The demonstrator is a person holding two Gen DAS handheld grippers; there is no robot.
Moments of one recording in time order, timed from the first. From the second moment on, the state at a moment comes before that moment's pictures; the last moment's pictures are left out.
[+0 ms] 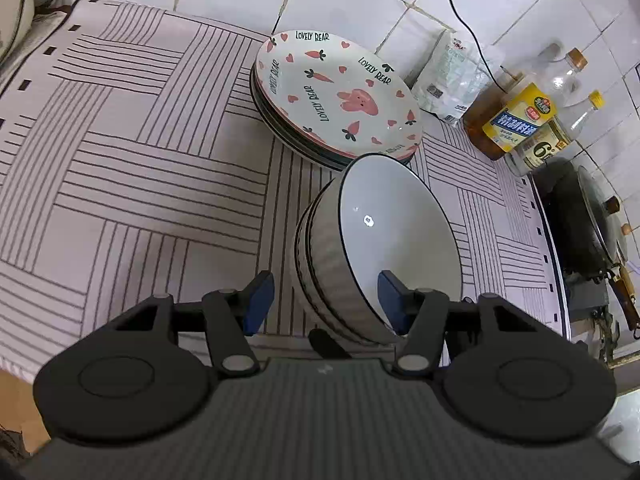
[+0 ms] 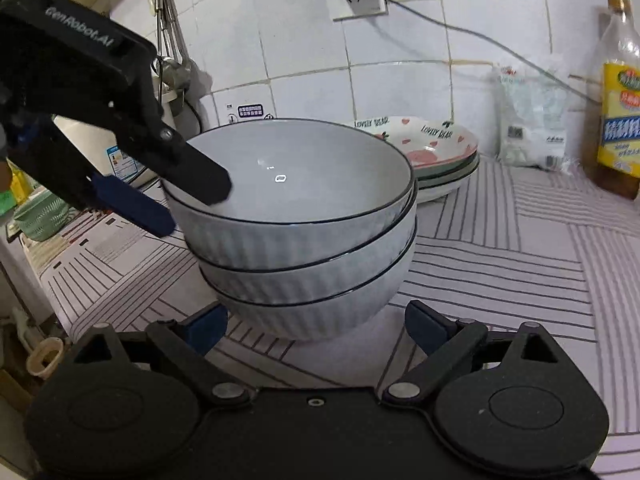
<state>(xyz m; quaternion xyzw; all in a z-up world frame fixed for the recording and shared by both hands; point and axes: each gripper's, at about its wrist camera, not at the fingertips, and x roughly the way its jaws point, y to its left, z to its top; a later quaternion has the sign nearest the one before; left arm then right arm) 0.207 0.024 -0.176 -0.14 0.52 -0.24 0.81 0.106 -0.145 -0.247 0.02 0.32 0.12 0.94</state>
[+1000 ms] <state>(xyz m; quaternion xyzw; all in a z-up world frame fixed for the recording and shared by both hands) 0.200 0.017 -0.201 -0.13 0.51 -0.28 0.80 0.110 -0.132 -0.249 -0.01 0.31 0.14 0.94</state>
